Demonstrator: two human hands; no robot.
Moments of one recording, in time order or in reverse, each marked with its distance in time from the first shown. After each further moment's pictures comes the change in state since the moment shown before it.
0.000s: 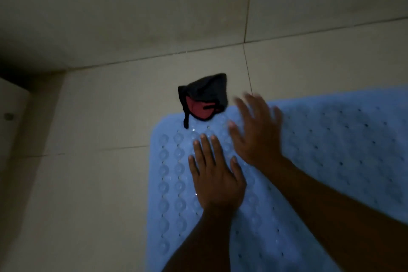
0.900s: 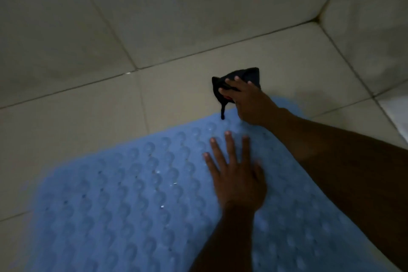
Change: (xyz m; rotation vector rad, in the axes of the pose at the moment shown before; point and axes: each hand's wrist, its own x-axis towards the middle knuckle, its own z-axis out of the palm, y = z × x) left_hand -0.017 0.260 0.065 -0.023 -0.114 0.378; right_hand 0.080 0.292 -0.074 0.019 -0.445 -0.006
